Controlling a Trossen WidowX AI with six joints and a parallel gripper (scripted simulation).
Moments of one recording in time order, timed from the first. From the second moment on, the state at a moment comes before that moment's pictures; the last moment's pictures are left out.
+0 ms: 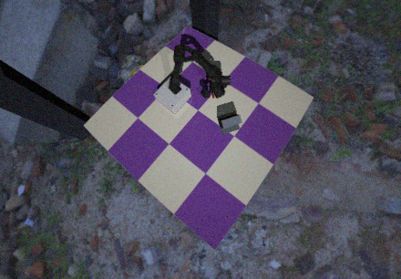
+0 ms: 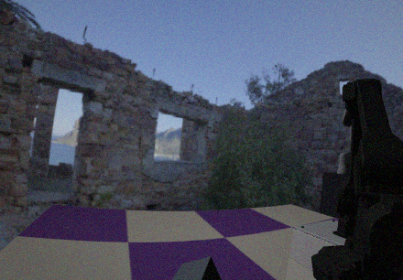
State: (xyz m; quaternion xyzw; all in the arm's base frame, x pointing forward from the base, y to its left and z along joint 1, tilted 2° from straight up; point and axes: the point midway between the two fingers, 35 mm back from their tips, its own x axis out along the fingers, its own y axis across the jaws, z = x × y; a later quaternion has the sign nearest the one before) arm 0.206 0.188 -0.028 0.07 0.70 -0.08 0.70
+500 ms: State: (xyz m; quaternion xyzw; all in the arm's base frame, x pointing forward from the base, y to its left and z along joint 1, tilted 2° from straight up) arm 0.206 0.188 -0.028 0.07 0.70 -0.08 0.70
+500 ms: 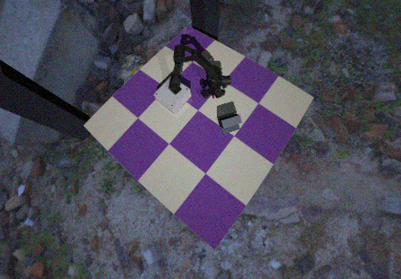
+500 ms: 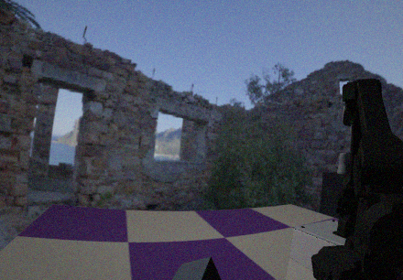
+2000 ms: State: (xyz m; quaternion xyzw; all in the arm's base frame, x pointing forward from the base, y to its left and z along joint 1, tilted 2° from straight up) arm 0.223 0.185 0.042 0.00 0.66 -0.06 0.75
